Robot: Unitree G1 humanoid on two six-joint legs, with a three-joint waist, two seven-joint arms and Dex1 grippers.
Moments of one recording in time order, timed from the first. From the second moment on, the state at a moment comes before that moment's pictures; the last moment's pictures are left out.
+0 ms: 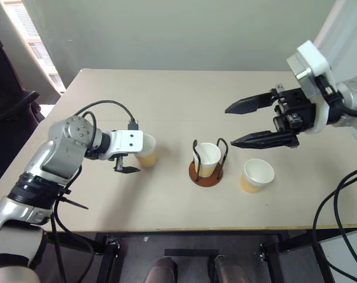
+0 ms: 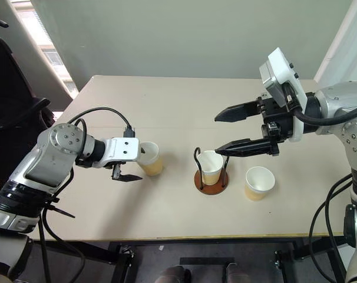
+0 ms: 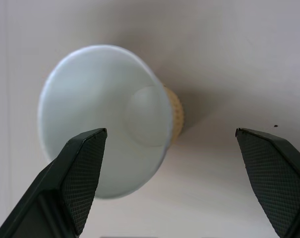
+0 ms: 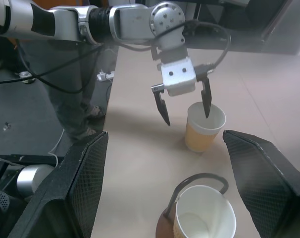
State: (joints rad) left arm -0.76 0.95 -0.32 0.12 0.14 0.22 -1.31; right arm -1.00 -0.90 0.01 -0.27 0.74 0.93 1.30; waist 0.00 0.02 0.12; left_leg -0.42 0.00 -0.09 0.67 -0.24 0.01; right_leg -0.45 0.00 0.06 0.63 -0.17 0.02
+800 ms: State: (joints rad) left arm -0.87 0.90 -0.31 0.26 0.03 0.04 -1.52; right arm -1.00 -0.98 0.11 -0.18 0.63 0.81 1.44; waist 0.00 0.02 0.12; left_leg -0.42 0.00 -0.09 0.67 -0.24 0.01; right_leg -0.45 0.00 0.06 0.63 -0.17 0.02
